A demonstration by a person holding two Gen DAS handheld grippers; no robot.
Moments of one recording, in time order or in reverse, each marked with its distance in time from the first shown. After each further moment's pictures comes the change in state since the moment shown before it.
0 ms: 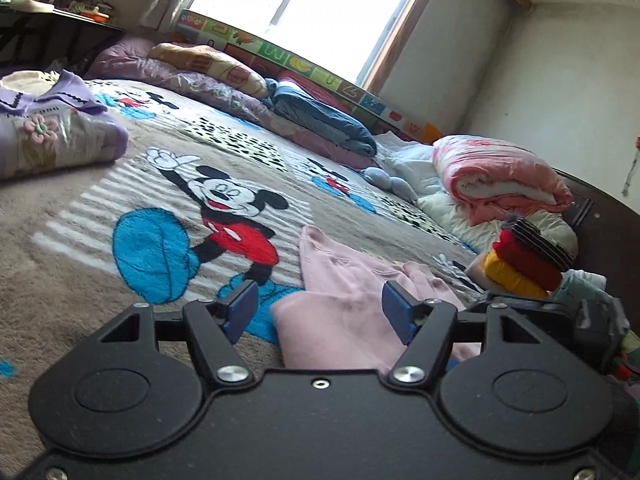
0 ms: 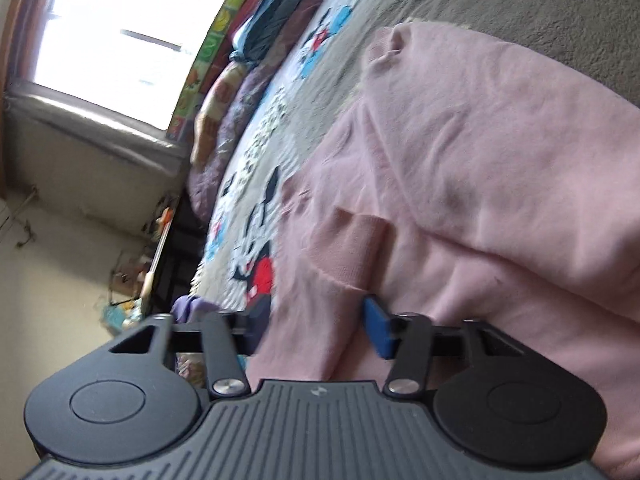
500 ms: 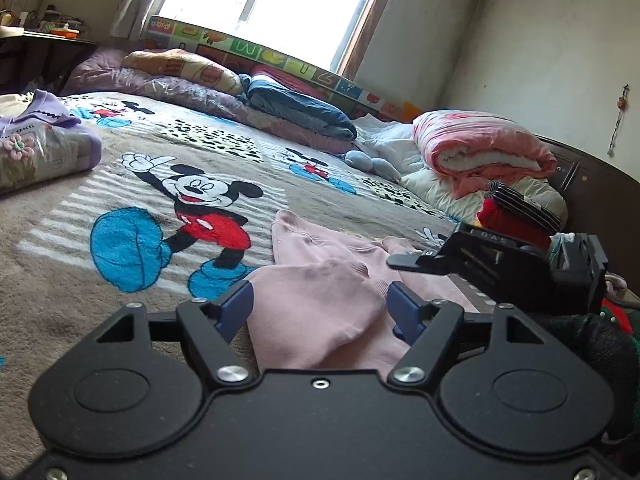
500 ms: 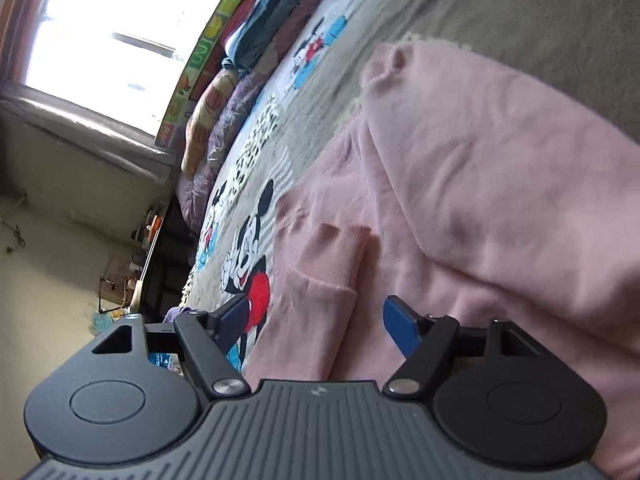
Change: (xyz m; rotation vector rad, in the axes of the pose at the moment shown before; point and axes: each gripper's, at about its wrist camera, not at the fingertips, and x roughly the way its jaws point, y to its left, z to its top) left arm -0.003 -0.021 -0.013 0.090 0.031 -0.009; right arm 0.000 0.006 0.005 -0.001 -0.008 -0.025
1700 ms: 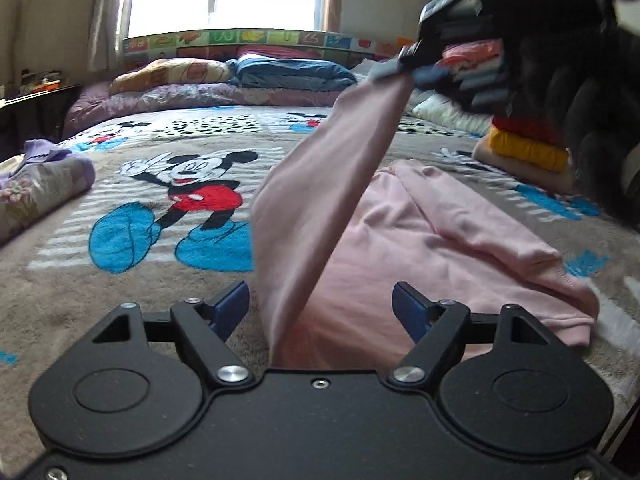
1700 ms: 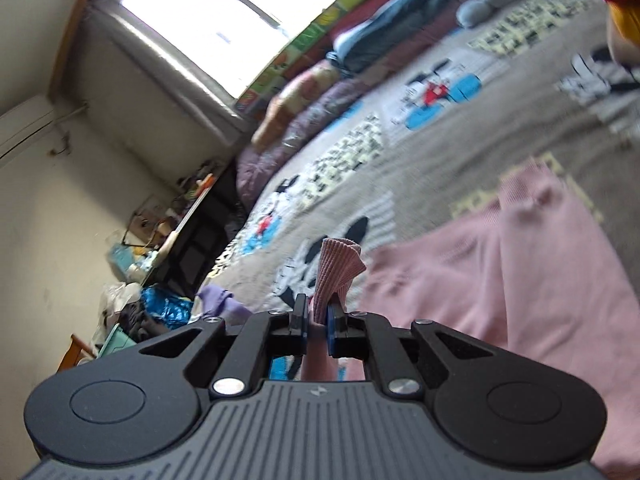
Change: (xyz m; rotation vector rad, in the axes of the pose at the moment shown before) left arm 0.018 -0.052 -0.043 0.276 0.113 0.165; right arm -0.031 0.095 0.057 -0.384 0.015 0.109
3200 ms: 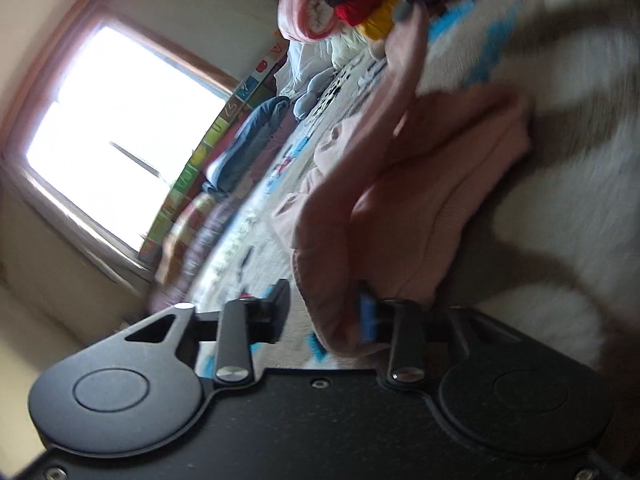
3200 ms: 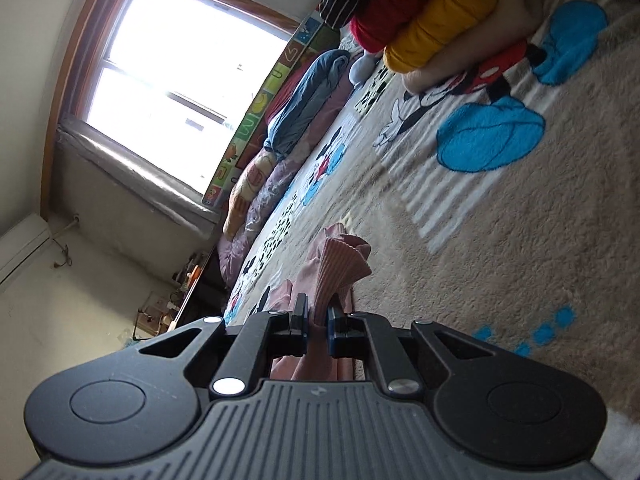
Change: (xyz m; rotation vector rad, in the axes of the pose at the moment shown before) left arm -0.018 -0.127 -0.052 0.854 -0.041 0.267; right arm -0.155 -0.211 -0.025 0.250 -0.211 0.018
